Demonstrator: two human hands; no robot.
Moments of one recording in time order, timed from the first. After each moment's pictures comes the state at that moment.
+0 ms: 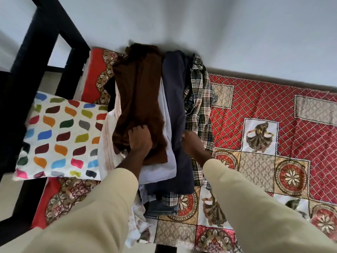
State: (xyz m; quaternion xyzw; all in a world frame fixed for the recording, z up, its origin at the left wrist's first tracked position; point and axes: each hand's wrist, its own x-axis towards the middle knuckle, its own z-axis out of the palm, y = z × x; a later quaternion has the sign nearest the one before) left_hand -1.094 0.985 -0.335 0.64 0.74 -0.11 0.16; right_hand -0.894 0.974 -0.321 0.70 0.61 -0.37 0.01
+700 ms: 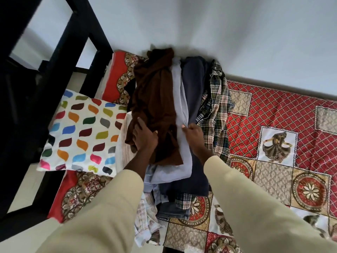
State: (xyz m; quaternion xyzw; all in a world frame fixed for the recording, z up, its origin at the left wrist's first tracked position) left_hand -1.138 0.984 -0.331 0.44 0.85 0.05 0.29; right_hand -0.961 1.003 -0.334 0.74 0.39 -0.47 -0.27
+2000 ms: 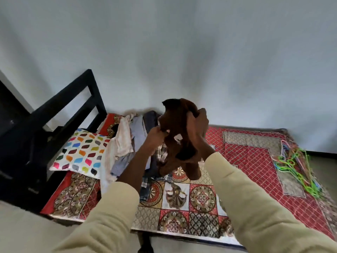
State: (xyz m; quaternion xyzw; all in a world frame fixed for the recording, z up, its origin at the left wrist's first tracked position) left_hand -0.895 0.674 0.046 0.53 0.56 0.38 0.51; right_hand -0.736 0.665 0.106 0.68 0.45 -0.27 -0.51
